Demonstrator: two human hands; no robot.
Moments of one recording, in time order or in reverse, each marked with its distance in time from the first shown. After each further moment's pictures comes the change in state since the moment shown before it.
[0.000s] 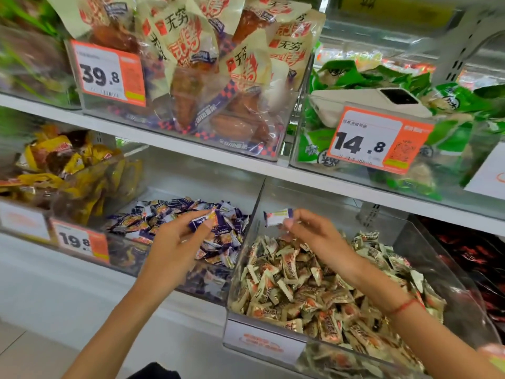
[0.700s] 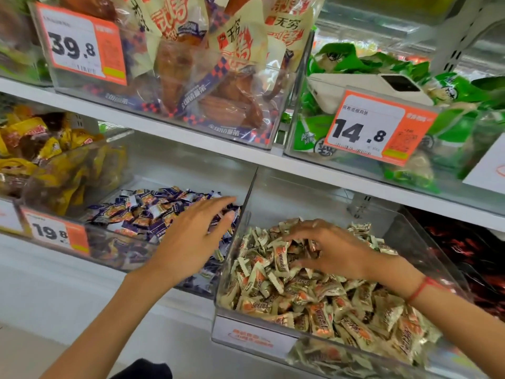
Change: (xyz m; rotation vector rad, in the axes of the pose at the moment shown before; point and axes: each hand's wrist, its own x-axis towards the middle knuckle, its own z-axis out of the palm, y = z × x) left_hand 0.019 -0.009 0.024 0.525 -0.299 0.252; right_hand -0.001 0.035 -0.041 -0.984 -0.295 -0.079
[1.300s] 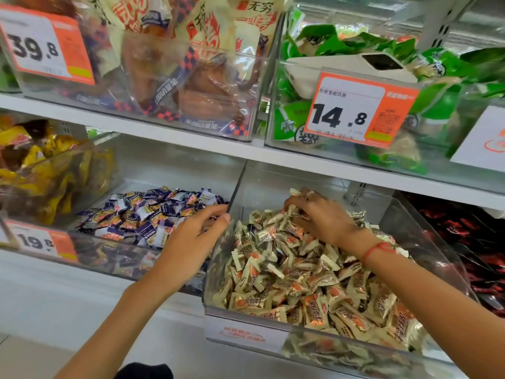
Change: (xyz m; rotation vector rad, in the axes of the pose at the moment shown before) left_hand -0.003 0.012 0.017 -0.335 -0.021 -0.225; right_hand 0.035 0.034 0.012 -0.172 0.238 0.096
